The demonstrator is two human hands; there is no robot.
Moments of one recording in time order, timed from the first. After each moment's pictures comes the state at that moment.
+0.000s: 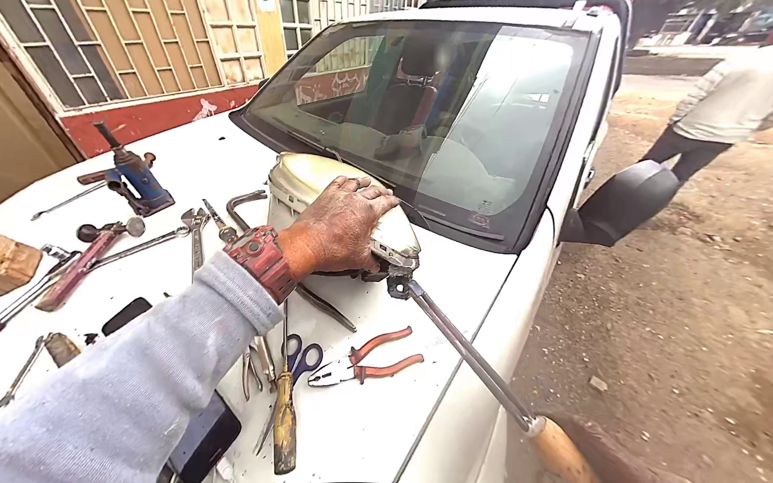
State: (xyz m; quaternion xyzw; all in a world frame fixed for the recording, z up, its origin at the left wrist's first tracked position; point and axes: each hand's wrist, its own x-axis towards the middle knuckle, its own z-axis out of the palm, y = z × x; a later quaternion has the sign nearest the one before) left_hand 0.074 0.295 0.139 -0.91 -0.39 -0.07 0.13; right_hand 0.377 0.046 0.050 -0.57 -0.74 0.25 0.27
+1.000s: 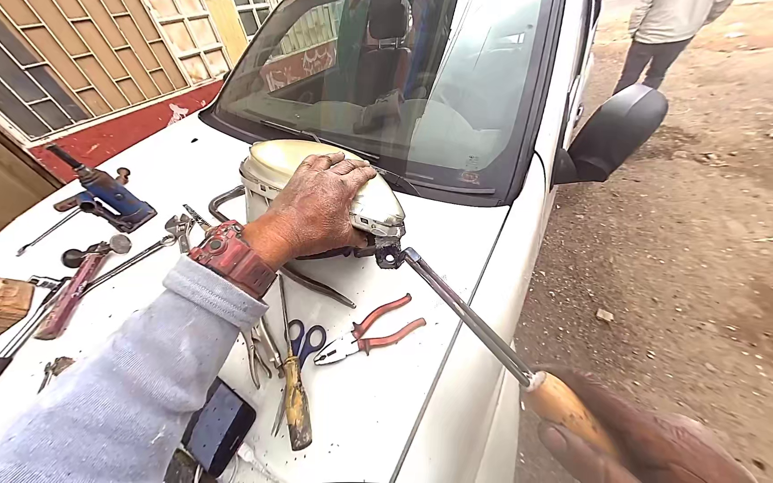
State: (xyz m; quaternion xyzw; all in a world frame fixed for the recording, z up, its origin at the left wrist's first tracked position) left_hand 0.074 0.301 0.134 -0.91 -0.39 -0.06 0.14; right_hand 0.371 0.030 0.045 -0.56 -0.72 0.29 0.29
